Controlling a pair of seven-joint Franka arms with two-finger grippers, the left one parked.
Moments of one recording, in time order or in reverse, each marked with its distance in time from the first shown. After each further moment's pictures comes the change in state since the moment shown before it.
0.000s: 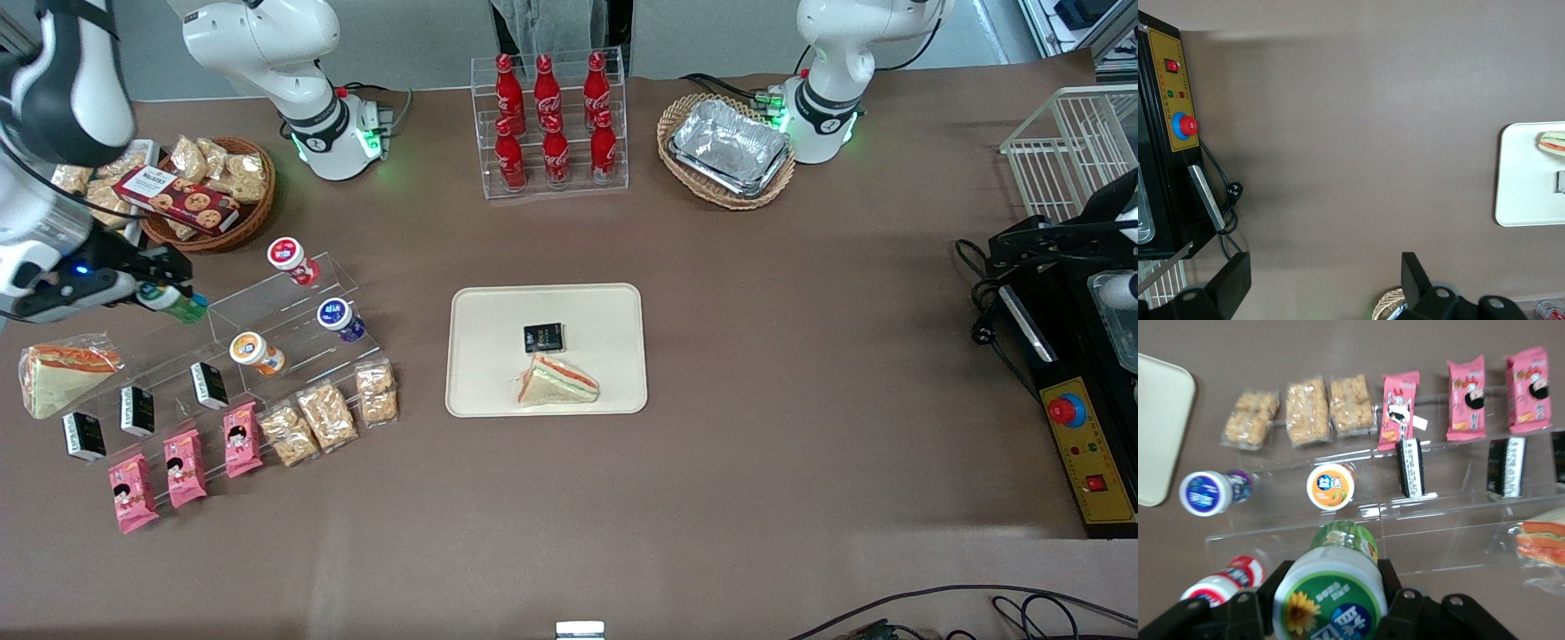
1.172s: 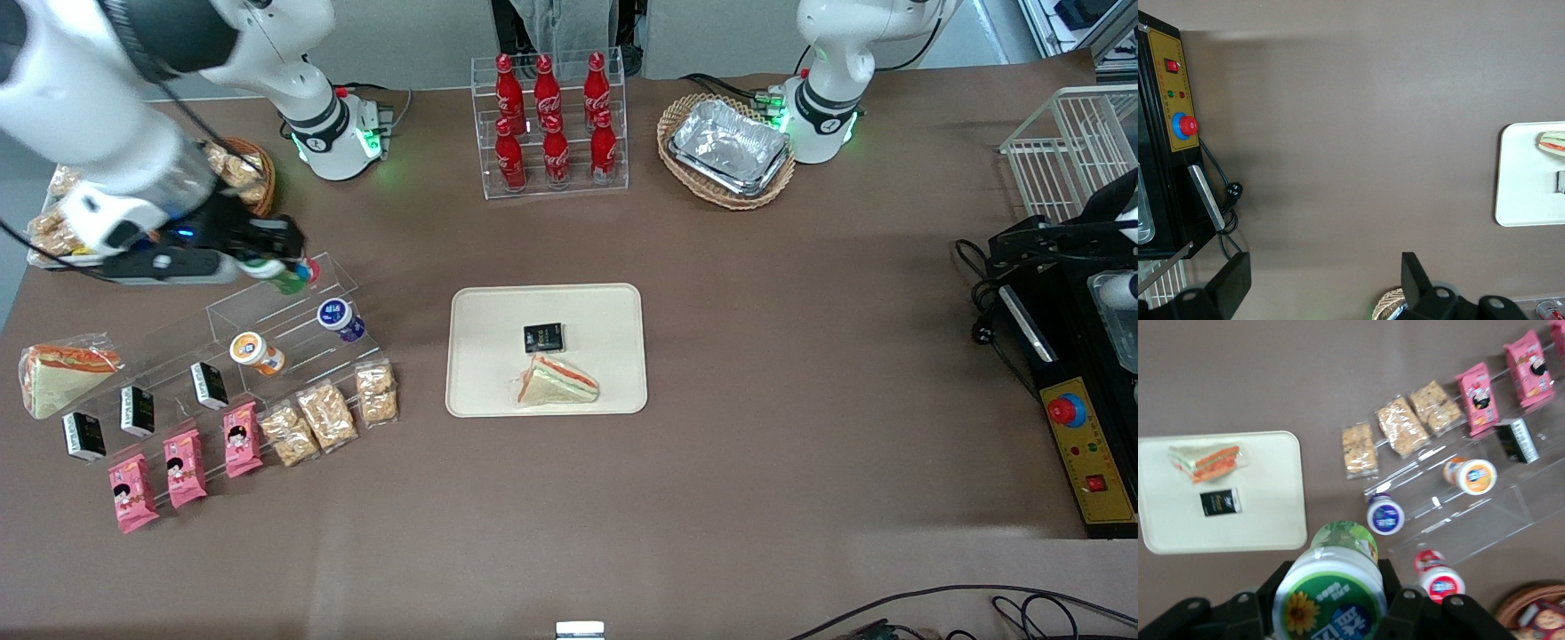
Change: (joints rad) arm 0.457 0.139 0.014 0.403 0.000 -0.299 0.856
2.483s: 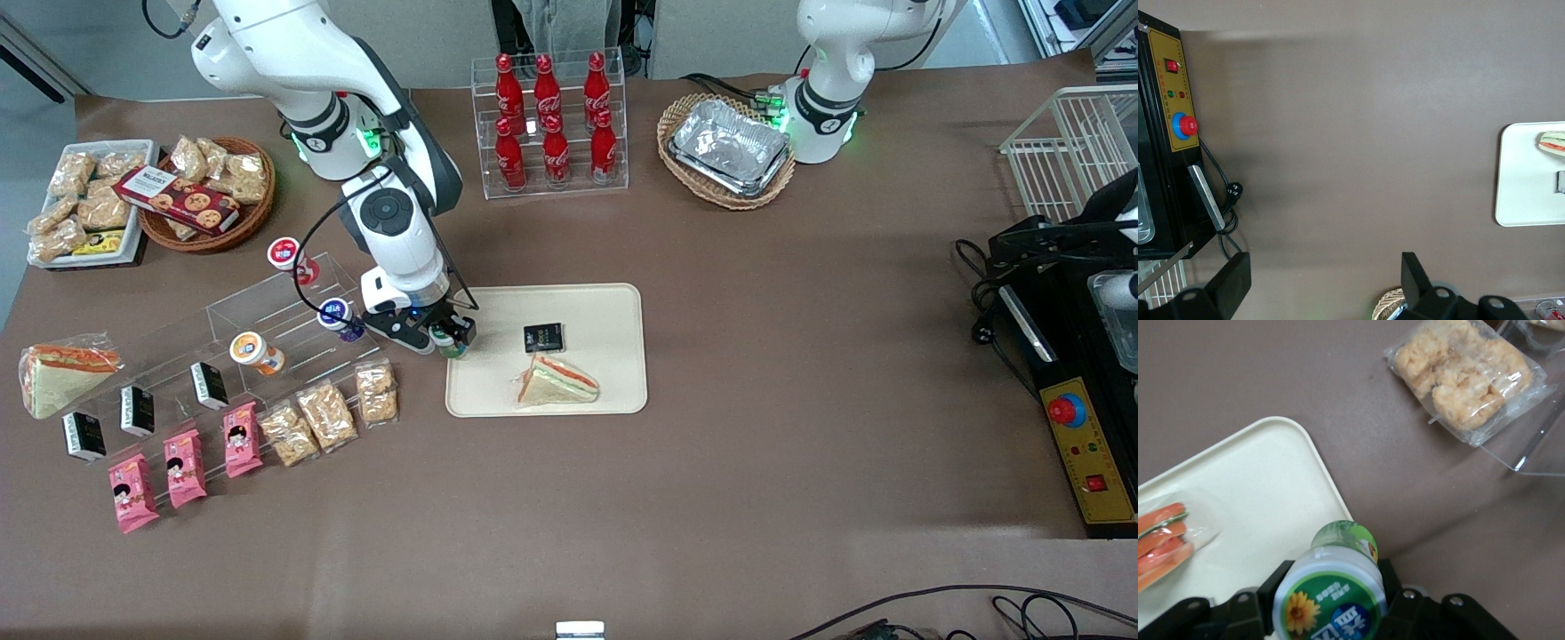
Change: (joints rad) arm 0.253 0.370 -0.002 -0.514 0.002 0.990 0.678
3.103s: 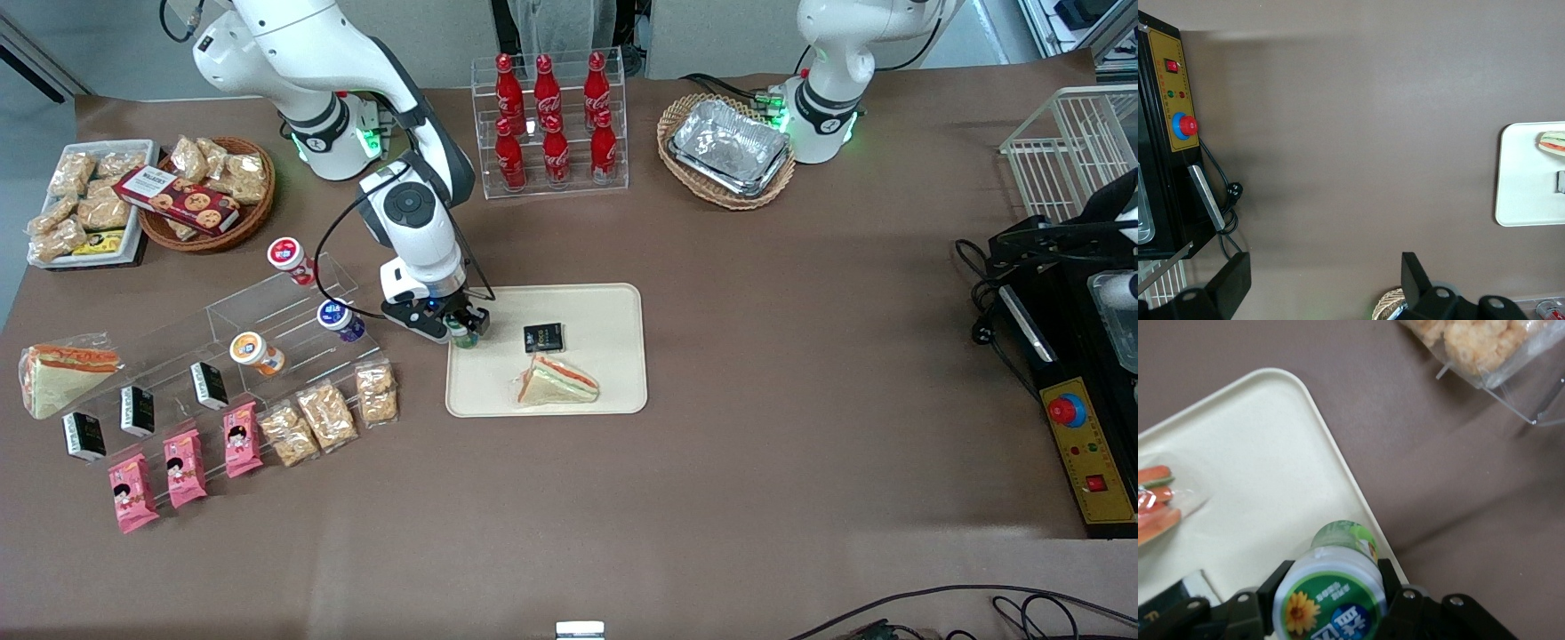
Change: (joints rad) arm 0.059 0.015 0.001 -0.023 0.000 0.016 0.060
